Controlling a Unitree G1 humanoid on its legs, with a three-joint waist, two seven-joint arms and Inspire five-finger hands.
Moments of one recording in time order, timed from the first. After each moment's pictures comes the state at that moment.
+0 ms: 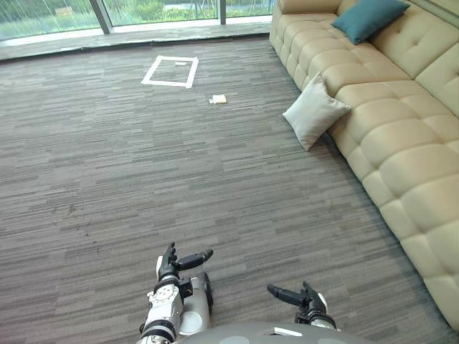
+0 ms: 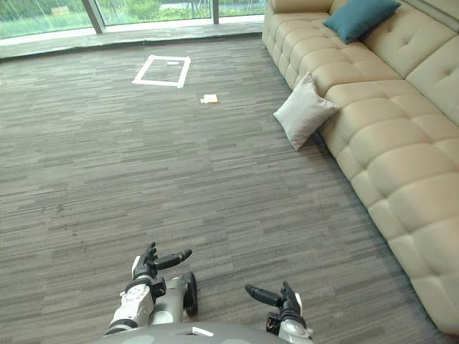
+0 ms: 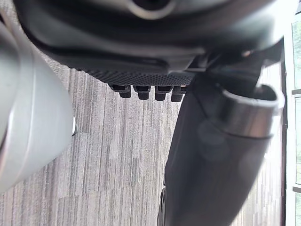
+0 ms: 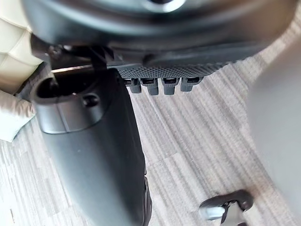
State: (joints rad) left arm -0.04 0.00 0.25 0.96 -0.04 -0.08 0.14; right arm 0.12 0.03 -0.14 0.90 0.08 -0.01 -0.12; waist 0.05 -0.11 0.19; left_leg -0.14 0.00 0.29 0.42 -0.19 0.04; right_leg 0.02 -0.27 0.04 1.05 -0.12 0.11
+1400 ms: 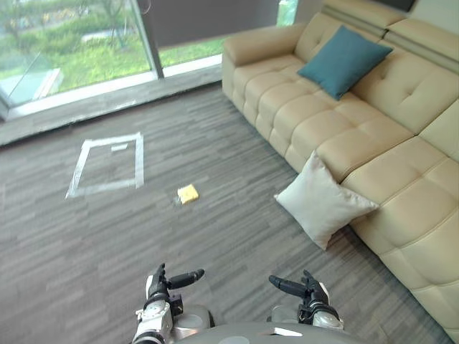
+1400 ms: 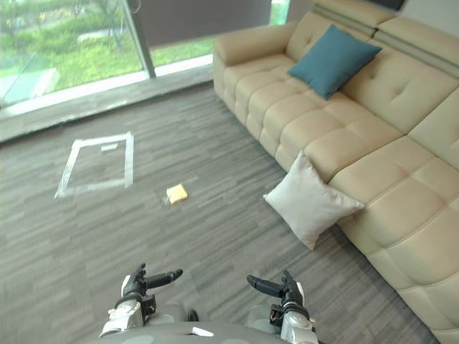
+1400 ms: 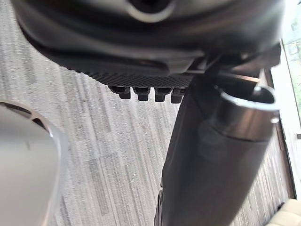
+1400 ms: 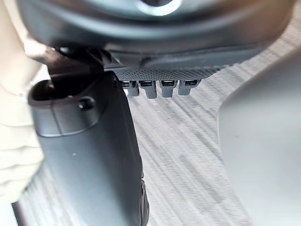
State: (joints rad) left arm 0.02 0.04 0.19 0.99 -0.04 -0.08 0.13; right arm 0.10 0.01 -0.14 0.86 0.06 -0.03 -0.12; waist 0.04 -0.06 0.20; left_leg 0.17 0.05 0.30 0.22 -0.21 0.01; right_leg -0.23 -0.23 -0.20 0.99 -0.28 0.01
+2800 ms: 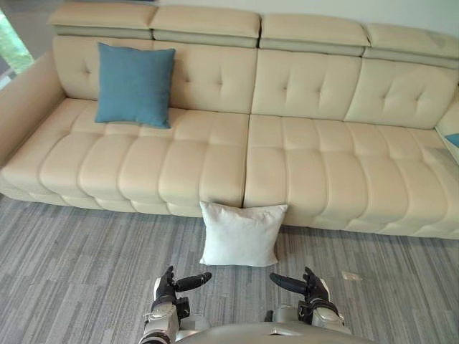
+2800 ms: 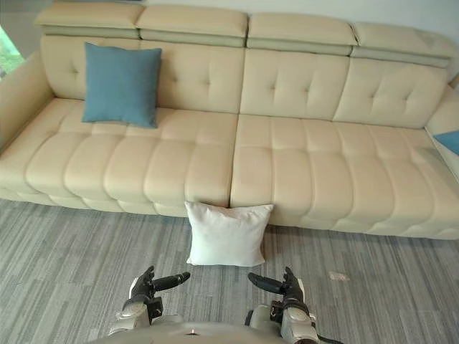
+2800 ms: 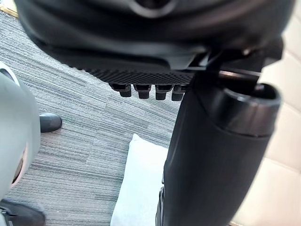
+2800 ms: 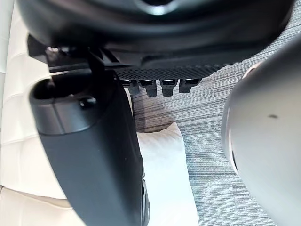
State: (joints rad) left arm -0.01 0.02 0.20 1.06 -0.03 -0.08 0.12; right arm 0.05 0.00 -0.14 0.93 0.06 -0.02 -0.14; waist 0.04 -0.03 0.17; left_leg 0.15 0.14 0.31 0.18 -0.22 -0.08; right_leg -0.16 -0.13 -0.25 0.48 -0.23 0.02
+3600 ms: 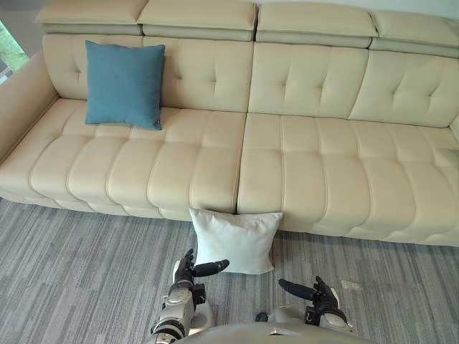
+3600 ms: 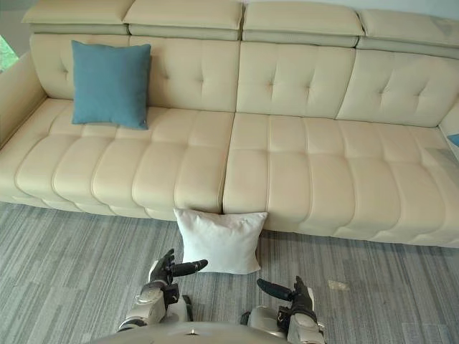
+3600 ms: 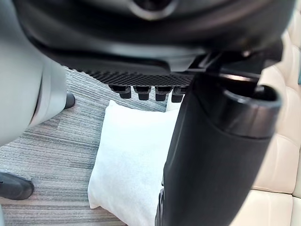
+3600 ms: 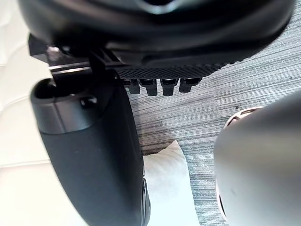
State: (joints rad) left arm -0.03 -0.04 0.17 1.00 0.00 -0.09 0.10; right arm 0.09 -0.02 -0.17 0.94 0.06 -0.01 -0.16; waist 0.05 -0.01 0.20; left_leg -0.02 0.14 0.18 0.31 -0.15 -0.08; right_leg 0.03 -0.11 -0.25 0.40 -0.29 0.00
